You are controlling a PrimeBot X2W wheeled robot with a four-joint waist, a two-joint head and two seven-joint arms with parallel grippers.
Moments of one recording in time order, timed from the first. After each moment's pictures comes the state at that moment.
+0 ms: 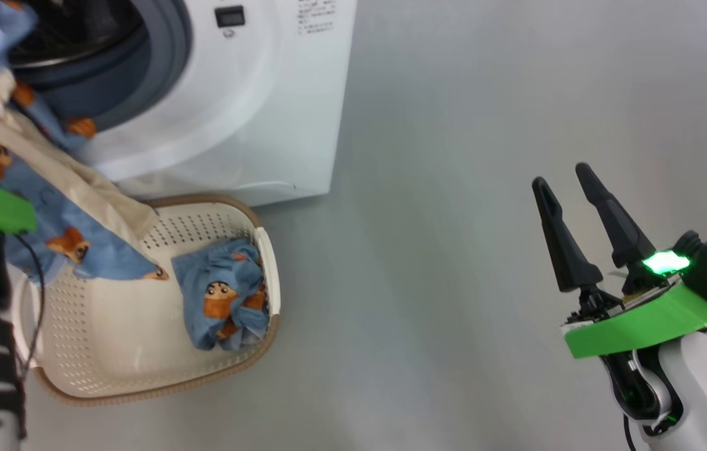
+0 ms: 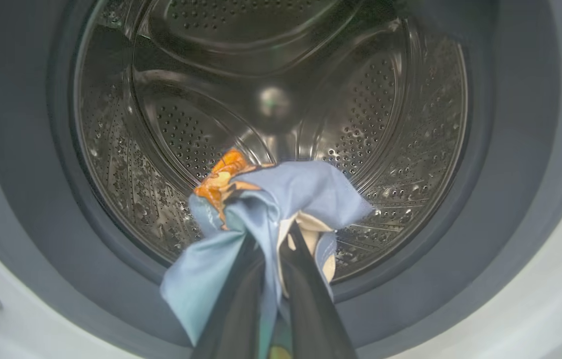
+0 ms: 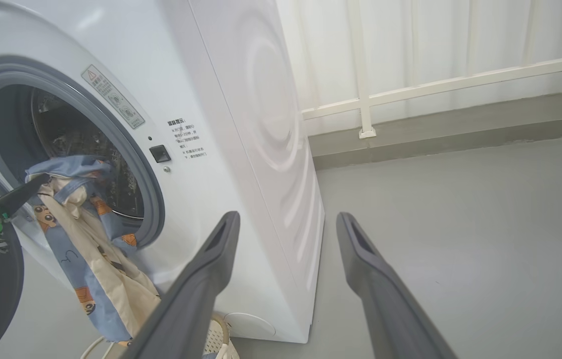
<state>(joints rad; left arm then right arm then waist) -0.78 0.25 0.15 0.64 -0.19 -0.13 -0.26 -0.30 -0.30 0.30 0.04 0.63 0.12 -0.25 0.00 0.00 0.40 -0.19</state>
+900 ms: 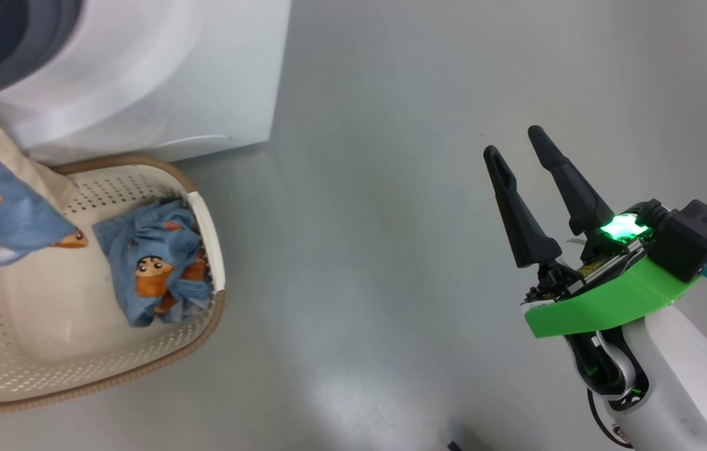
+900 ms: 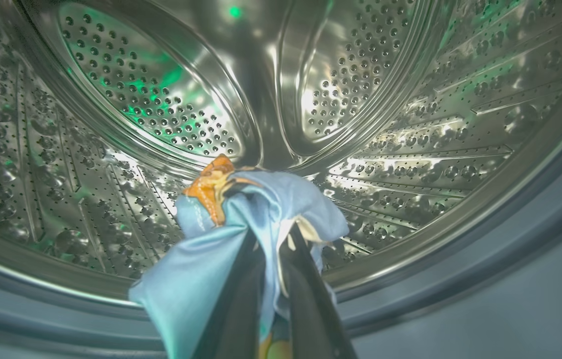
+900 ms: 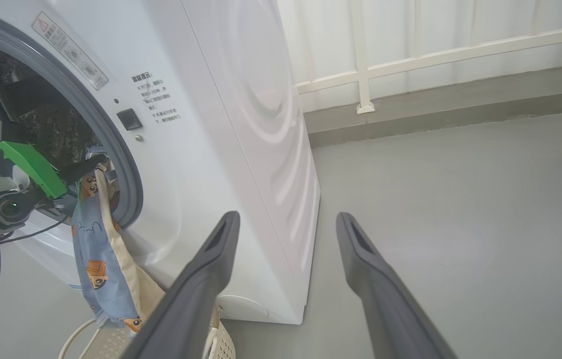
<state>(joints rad) -1.26 0.38 0.08 1.15 -0.11 -0.12 -0.26 -0.42 -0.25 0.39 0.03 0.62 0.12 -0.25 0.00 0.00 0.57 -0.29</state>
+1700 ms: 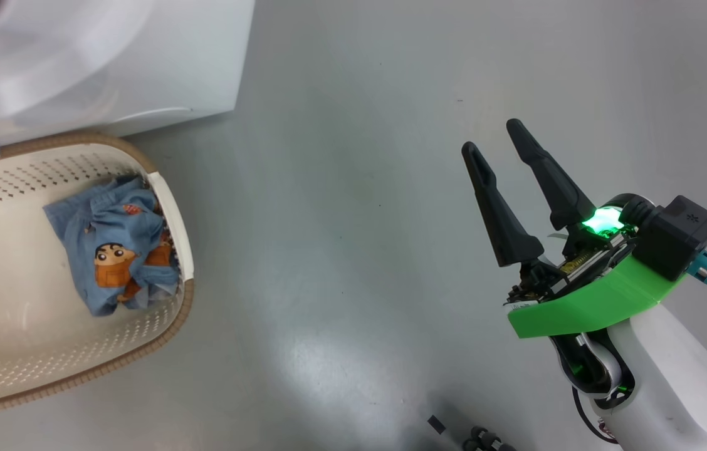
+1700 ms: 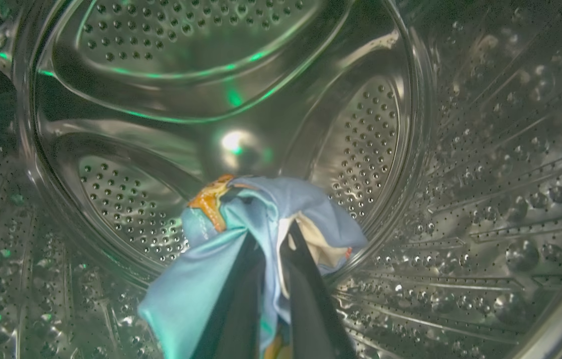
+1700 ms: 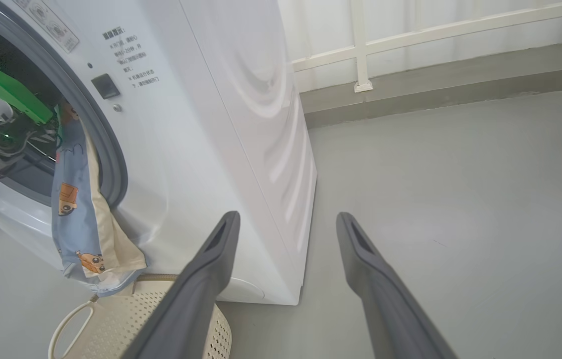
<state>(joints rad) -1.39 0.45 0.07 0.91 -0.09 -0.12 -0.26 -0.45 -0.23 0.42 0.01 0.62 0.12 -0.25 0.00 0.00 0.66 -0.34</state>
